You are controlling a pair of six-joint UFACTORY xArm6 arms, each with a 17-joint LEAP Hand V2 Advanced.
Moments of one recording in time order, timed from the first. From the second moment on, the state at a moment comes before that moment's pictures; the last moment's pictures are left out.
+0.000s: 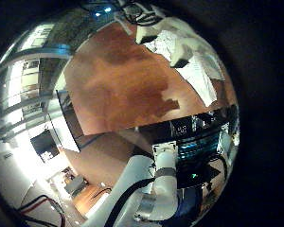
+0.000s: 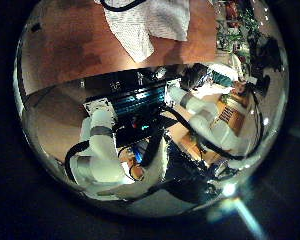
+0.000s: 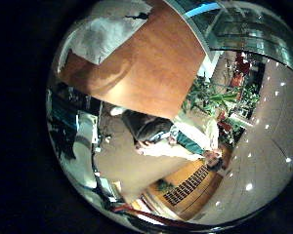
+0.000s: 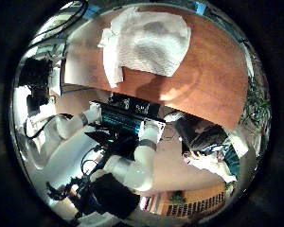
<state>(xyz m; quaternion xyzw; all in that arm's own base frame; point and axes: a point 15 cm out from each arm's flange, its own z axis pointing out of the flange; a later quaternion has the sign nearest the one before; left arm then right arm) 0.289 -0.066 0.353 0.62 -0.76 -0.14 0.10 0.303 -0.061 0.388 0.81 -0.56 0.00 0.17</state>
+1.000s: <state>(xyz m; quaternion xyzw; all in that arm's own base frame) 0.315 -0.153 0.200 0.50 -0.86 -0.12 0.03 0.300 -0.070 0.381 0.77 -0.60 -0.01 0.19</state>
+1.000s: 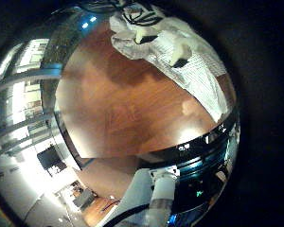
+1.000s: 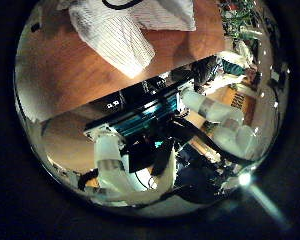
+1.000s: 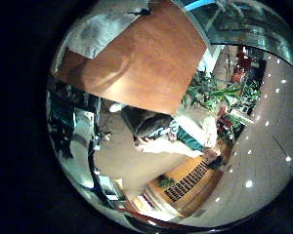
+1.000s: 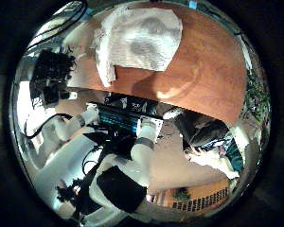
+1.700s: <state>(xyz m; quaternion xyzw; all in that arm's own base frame) 0.315 -0.197 0.131 0.51 -0.85 -0.10 0.01 0.290 -0.071 0.383 0.76 -0.62 -0.01 0.20</state>
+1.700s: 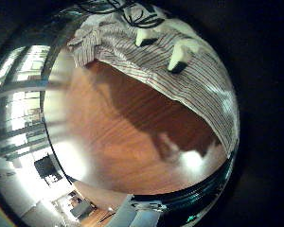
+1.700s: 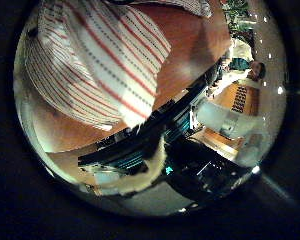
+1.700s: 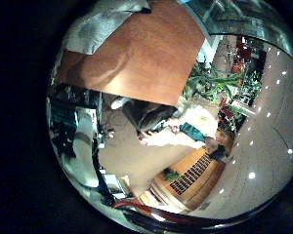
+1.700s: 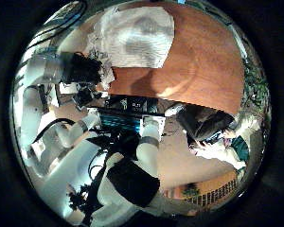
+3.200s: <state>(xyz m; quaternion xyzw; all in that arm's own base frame) 0.351 -0.209 0.273 0.52 -0.85 -0.12 0.02 0.343 -0.037 0.227 0.77 -0.62 -0.02 0.16</state>
